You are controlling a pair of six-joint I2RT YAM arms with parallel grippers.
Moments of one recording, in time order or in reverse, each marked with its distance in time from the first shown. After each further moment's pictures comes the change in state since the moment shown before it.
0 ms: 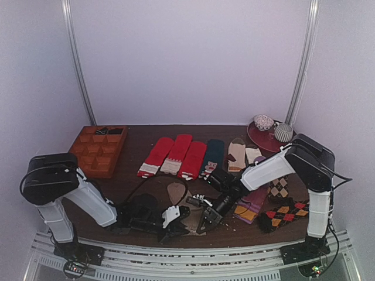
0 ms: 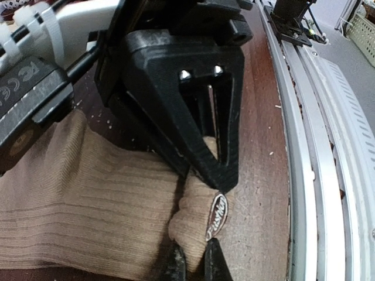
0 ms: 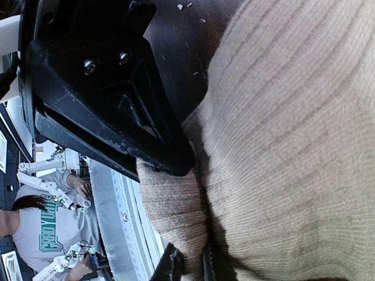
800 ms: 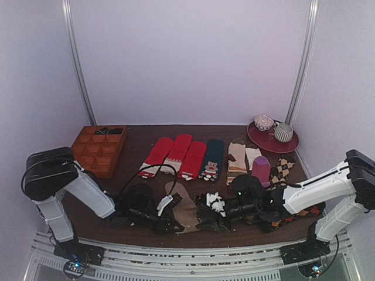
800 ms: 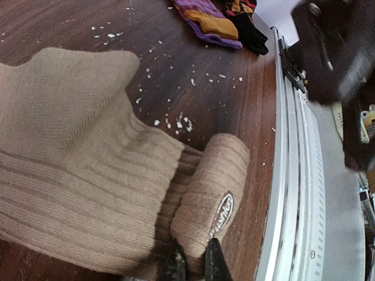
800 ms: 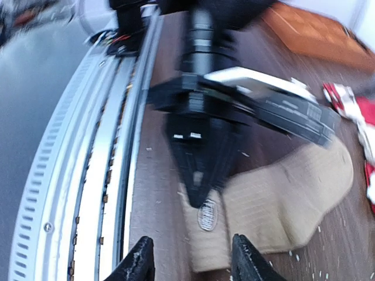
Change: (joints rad) left arm 0.151 0.004 -0.003 -0.117 0.248 -0.419; right arm 0.210 -0.533 -0.445 0.661 0.612 -0.287
